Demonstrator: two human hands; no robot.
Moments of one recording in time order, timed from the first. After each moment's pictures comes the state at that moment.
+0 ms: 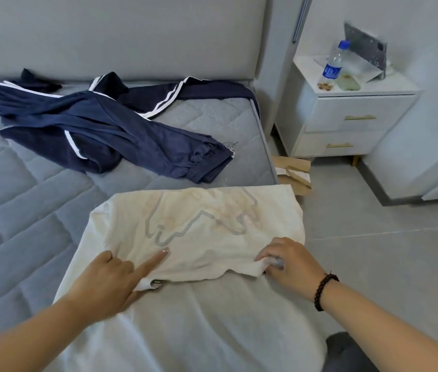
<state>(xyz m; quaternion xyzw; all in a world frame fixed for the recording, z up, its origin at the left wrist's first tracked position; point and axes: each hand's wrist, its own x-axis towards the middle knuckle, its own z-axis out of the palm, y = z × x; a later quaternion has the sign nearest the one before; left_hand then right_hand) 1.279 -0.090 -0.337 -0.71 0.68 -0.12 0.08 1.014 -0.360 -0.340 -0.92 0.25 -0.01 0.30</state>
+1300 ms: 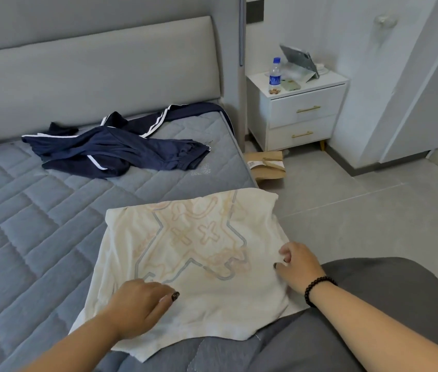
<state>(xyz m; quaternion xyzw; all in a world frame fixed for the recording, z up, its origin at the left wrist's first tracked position) 1.114 0.021 -0.294 -0.72 0.69 0.06 -0.03 0.851 -0.218 -0.328 -0.79 0.50 -0.04 0.35</state>
